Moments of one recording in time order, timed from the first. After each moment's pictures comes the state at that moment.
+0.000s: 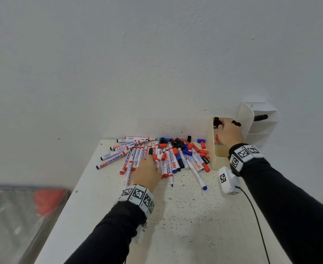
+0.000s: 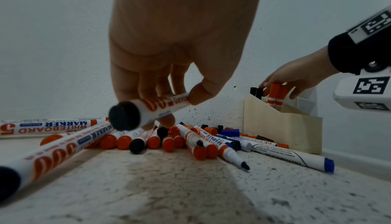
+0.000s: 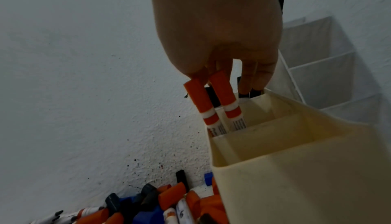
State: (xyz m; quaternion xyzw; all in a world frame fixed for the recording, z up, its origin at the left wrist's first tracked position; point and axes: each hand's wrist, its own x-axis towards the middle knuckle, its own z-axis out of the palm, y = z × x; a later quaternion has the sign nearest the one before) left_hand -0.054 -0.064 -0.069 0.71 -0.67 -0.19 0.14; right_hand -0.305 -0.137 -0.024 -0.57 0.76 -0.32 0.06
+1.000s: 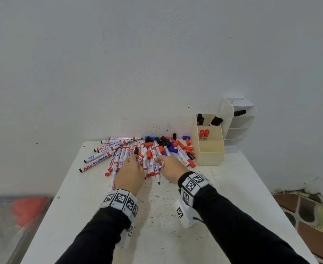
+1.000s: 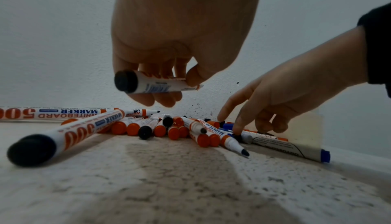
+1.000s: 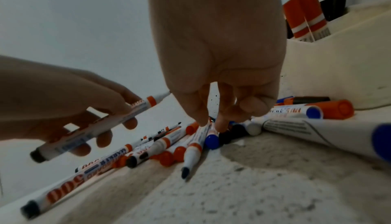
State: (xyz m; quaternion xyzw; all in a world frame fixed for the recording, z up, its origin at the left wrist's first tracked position) left_hand -0.050 -0.057 -0.076 0.70 -0.67 -0.18 0.21; right_hand -0.192 -0.074 -0.076 -0.69 0.65 -0.11 0.30
